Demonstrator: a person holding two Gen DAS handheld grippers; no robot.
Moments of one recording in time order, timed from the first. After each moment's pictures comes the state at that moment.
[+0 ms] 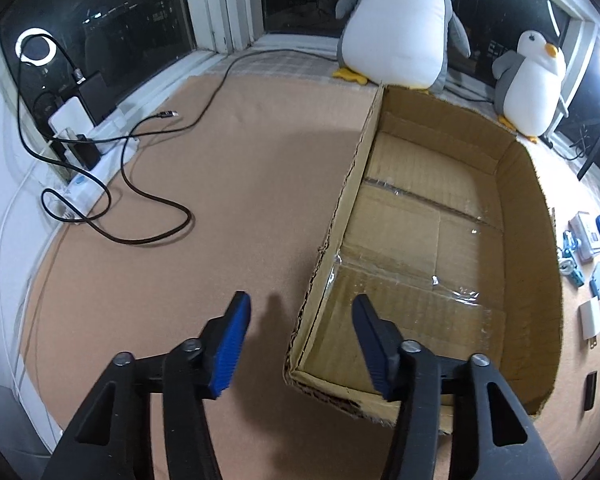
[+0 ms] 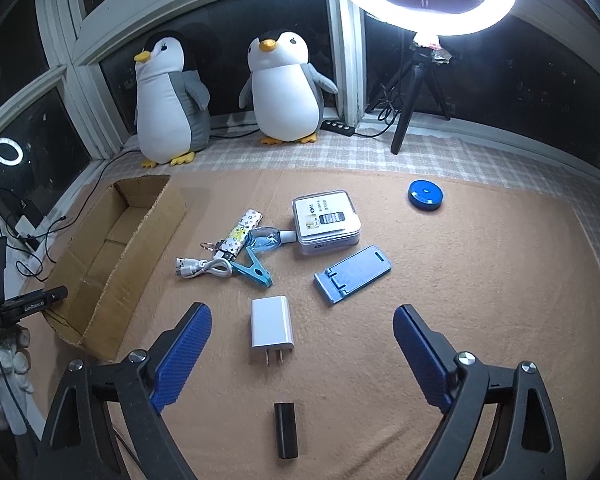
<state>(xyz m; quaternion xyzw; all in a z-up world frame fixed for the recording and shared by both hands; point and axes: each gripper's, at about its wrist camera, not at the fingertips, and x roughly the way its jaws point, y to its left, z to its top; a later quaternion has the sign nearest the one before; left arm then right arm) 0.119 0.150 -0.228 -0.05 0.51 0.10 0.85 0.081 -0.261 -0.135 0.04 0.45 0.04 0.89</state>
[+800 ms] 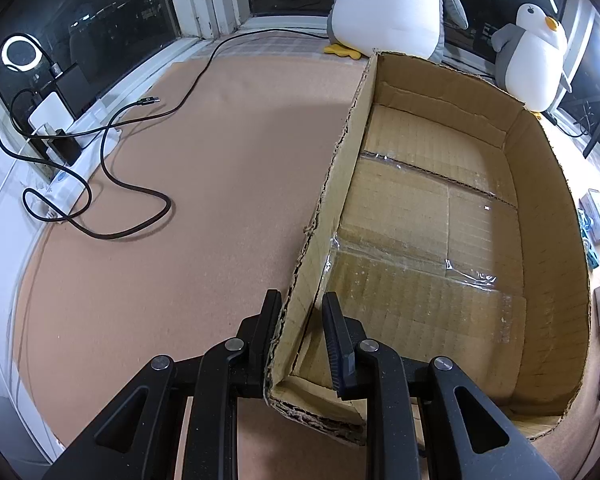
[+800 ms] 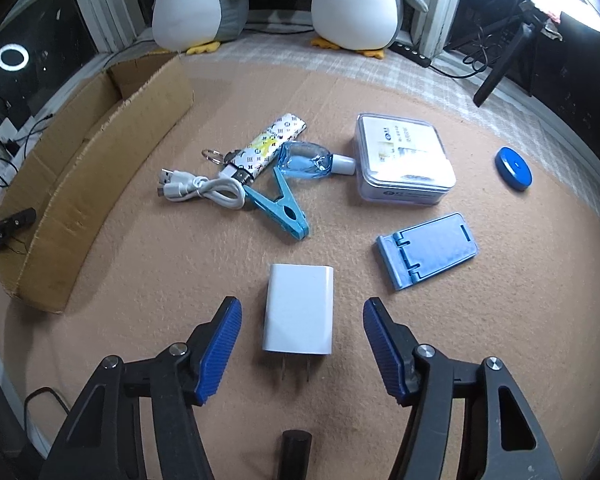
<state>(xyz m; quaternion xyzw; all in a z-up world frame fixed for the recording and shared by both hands) 0.128 0.143 -0.251 -0.04 0.53 0.09 0.84 0.133 -0.211 -0.215 -0.06 0.56 0.10 0.82</state>
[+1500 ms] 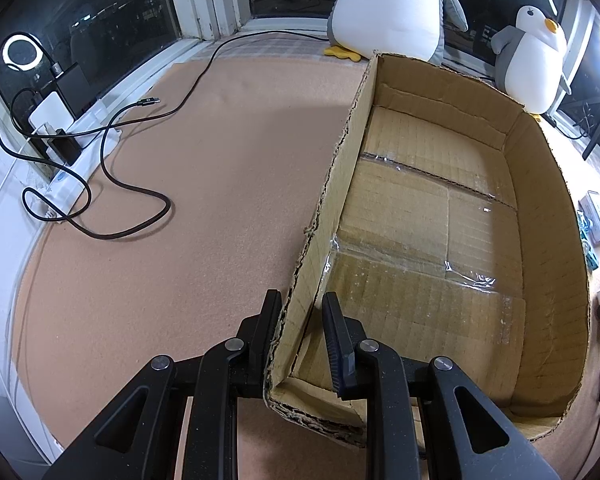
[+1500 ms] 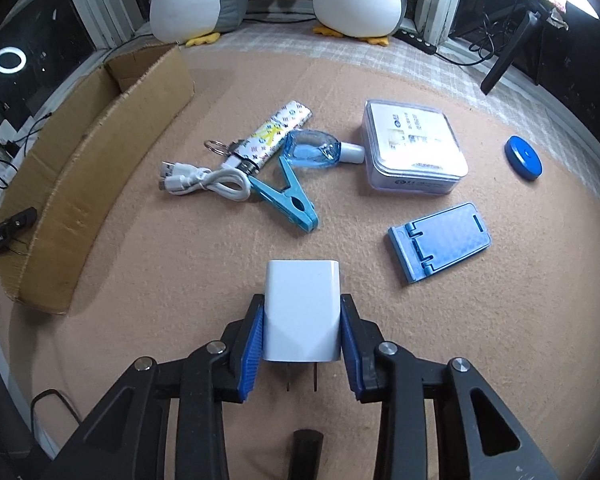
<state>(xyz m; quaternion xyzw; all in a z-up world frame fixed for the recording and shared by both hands) 0.129 0.143 -0.250 -0.04 0.52 0.09 0.85 0.135 -0.206 -0.217 -0.05 0.57 0.10 0.81</state>
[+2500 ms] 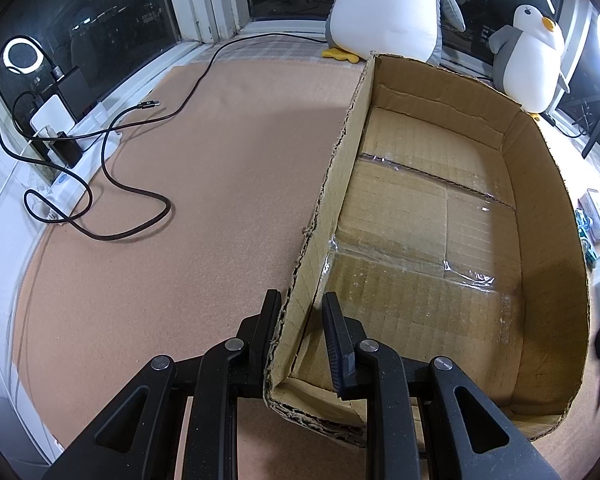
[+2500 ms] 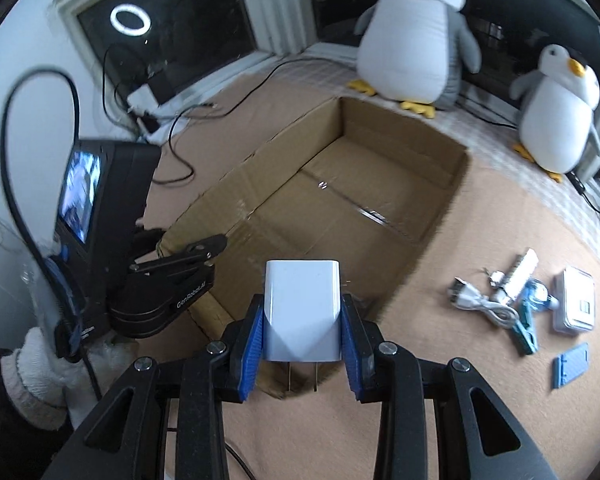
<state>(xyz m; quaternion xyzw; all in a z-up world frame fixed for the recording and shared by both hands) 0.127 0.141 -0.250 -0.04 0.52 0.09 0.85 0.116 -0.009 -0.161 -0.09 0.51 0.28 0.81</state>
